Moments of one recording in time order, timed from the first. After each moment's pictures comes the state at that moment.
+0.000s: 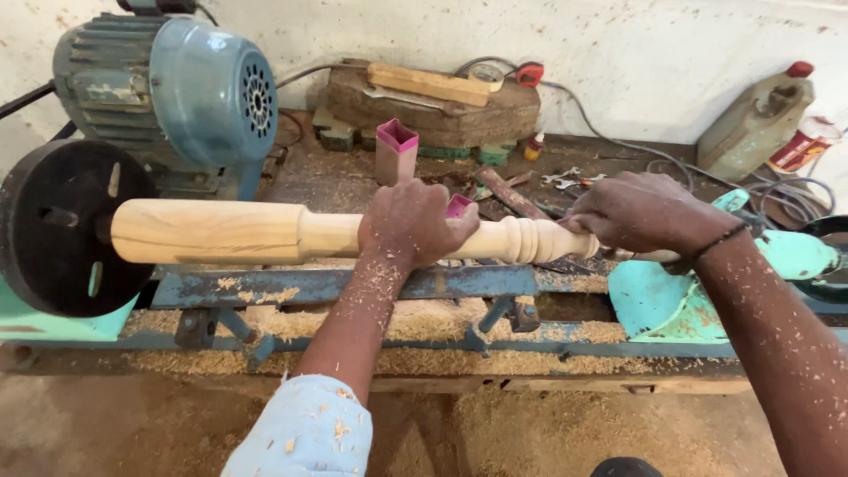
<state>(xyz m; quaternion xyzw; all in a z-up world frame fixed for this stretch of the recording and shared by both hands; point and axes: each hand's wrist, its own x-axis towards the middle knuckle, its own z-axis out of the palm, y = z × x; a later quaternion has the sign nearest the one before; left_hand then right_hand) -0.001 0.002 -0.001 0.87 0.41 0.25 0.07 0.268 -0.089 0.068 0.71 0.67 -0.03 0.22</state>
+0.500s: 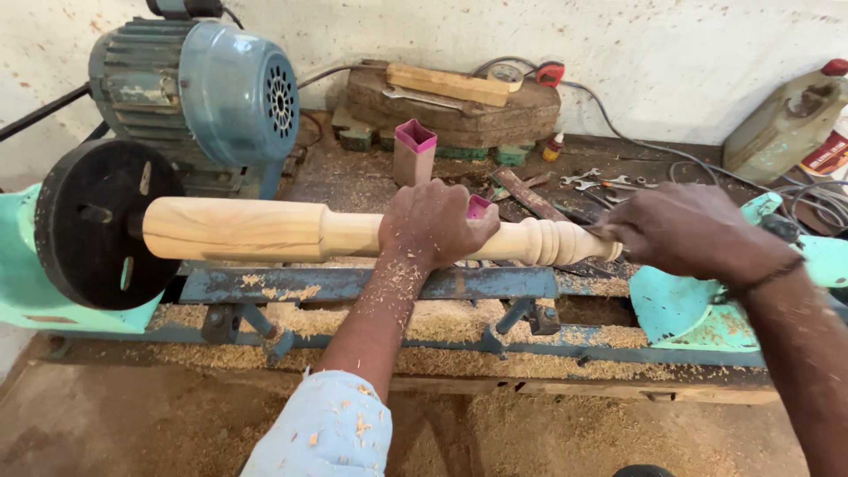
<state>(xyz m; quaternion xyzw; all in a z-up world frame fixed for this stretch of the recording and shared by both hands) -0.006 0.005 -0.004 0.87 0.41 0.26 0.07 0.255 -0.093 0.064 0.74 0.64 -0.01 0.22</state>
